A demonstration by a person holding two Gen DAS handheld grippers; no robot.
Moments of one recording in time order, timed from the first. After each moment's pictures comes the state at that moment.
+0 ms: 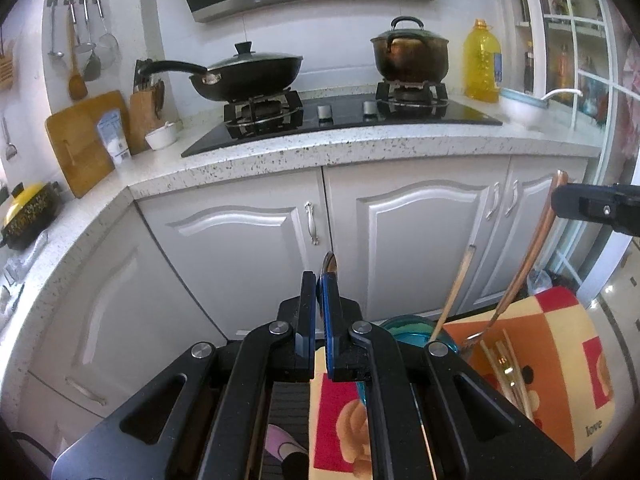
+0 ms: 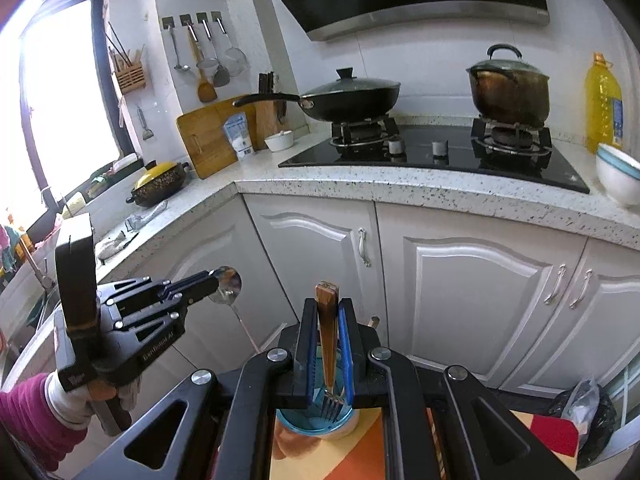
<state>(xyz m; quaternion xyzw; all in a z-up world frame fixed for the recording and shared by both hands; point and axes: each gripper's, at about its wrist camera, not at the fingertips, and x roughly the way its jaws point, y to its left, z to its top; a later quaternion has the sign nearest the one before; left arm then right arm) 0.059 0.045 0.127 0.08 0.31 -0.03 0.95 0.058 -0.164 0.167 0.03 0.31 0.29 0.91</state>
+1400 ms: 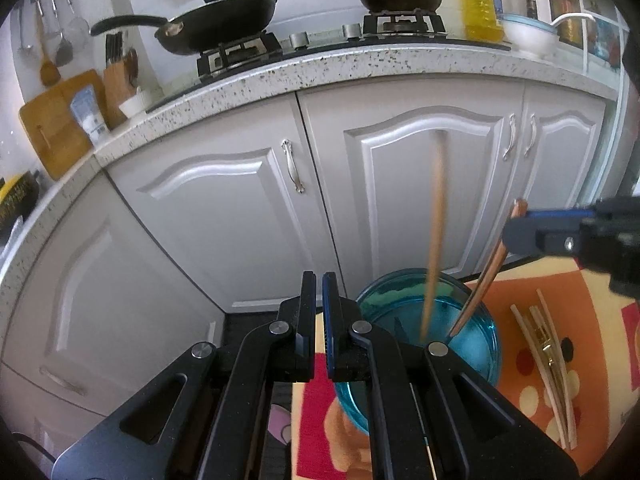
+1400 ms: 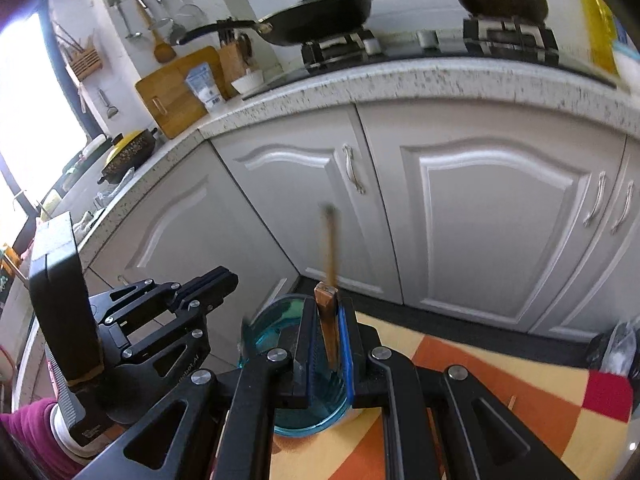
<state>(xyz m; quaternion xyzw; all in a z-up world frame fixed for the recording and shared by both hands) 0.100 0.007 0.036 0.11 0.37 -0.01 0.92 0.120 -0.145 0.047 0.07 0.41 0.28 0.86</state>
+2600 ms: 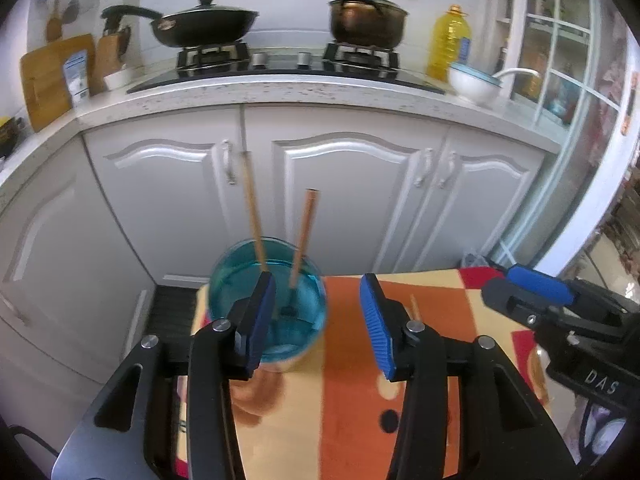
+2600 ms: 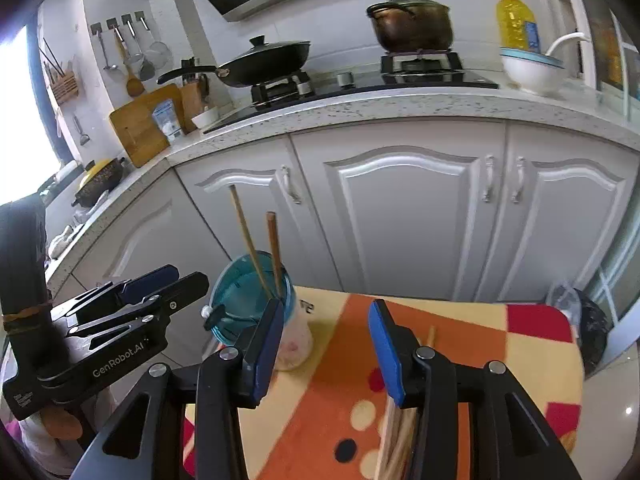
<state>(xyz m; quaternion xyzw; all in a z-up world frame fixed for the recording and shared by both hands) 0.003 -0.058 0.088 0.00 0.36 -0.09 0.93 -0.005 -0.230 0.073 0.07 0.36 0.17 0.91</state>
